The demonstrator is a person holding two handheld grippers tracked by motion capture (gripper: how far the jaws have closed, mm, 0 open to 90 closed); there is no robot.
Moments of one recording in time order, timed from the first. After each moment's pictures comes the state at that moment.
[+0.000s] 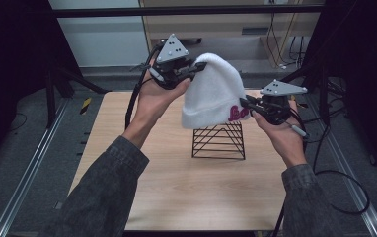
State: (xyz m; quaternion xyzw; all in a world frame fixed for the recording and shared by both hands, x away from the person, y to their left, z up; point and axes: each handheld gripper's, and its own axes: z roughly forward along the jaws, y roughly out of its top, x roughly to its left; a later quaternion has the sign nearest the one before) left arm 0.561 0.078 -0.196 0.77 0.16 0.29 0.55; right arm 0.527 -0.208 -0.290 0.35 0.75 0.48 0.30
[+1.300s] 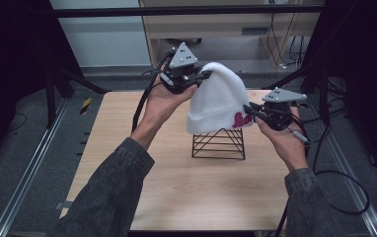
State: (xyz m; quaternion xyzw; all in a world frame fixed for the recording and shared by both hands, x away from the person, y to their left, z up) left arm 0.572 0.061 -0.218 0.79 0.17 0.27 0.53; right arm 0.529 -0.220 -0.314 0.36 0.76 0.46 0.29
